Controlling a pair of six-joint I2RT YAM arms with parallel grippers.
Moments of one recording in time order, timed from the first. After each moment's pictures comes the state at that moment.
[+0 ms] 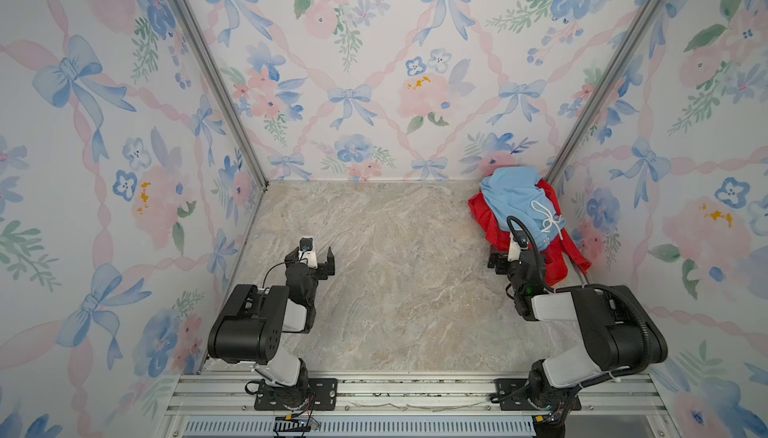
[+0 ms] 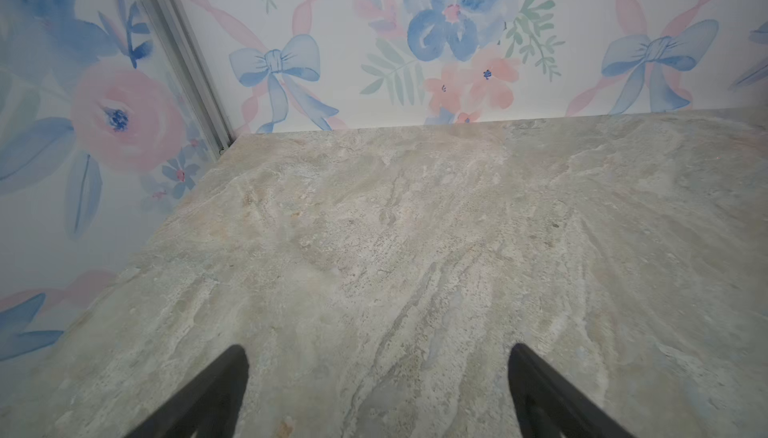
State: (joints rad) left arm -0.05 1.58 0.23 1.14 -0.10 0.06; right arm 0.09 1.55 0.36 0.86 0.17 -0.02
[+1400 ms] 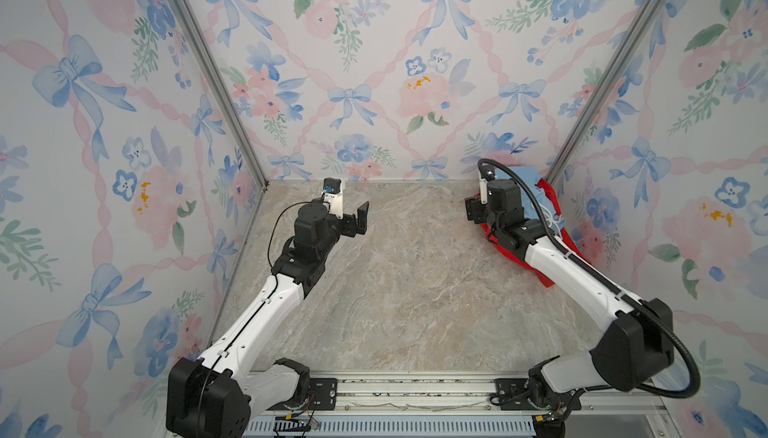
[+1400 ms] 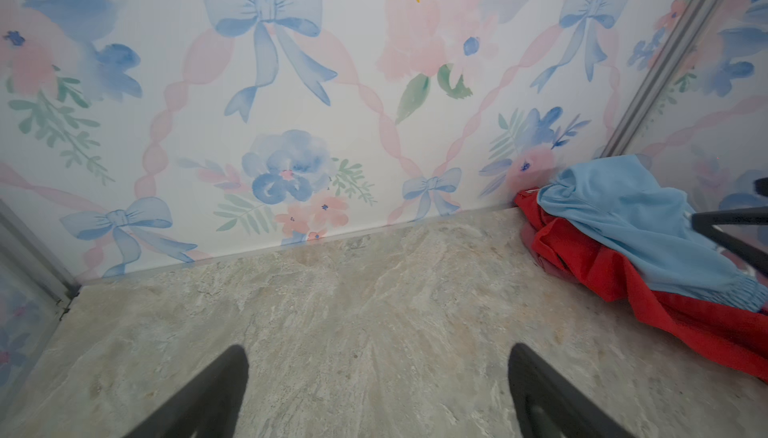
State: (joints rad) left arm -0.34 1.17 1.00 -0.06 0.00 -0.06; right arm 0.45 1.58 1.32 -0.32 0.49 -0.11
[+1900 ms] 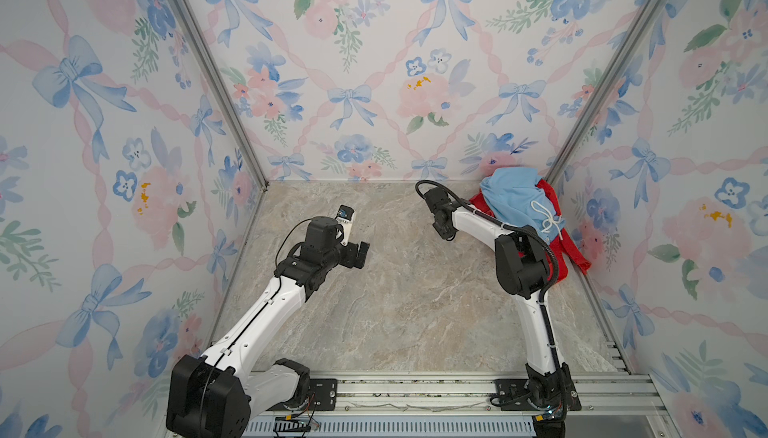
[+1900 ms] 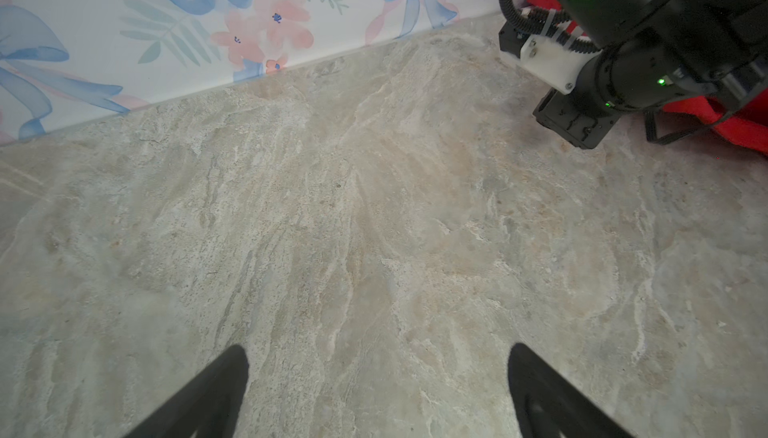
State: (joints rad) left arm -0.35 1.13 0.87 -0.34 0.02 0.02; right arm 0.45 2.36 1.93 -0.76 0.58 -0.19
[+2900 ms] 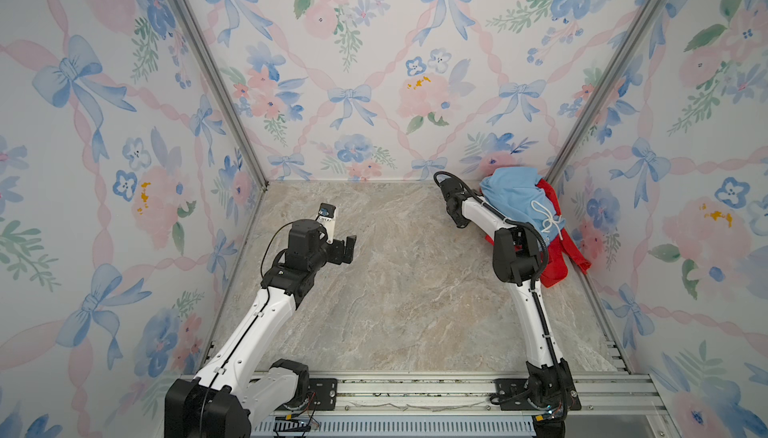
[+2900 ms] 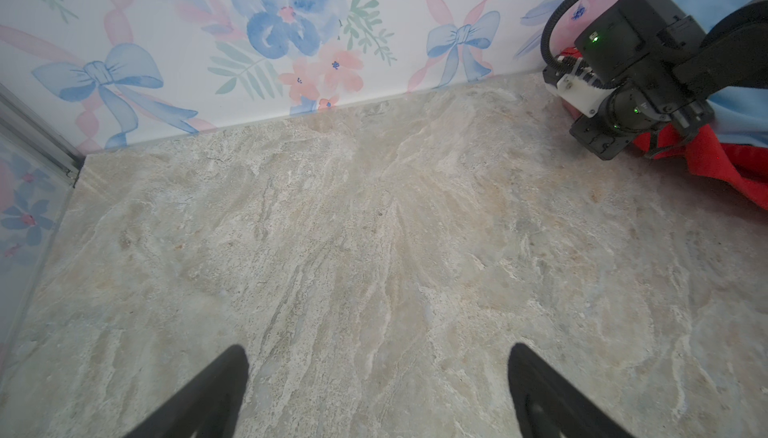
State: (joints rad) left arm -0.23 1.06 0.81 -0.24 0.04 0.01; right arm 0.31 2.57 2.21 -0.81 0.71 -0.25
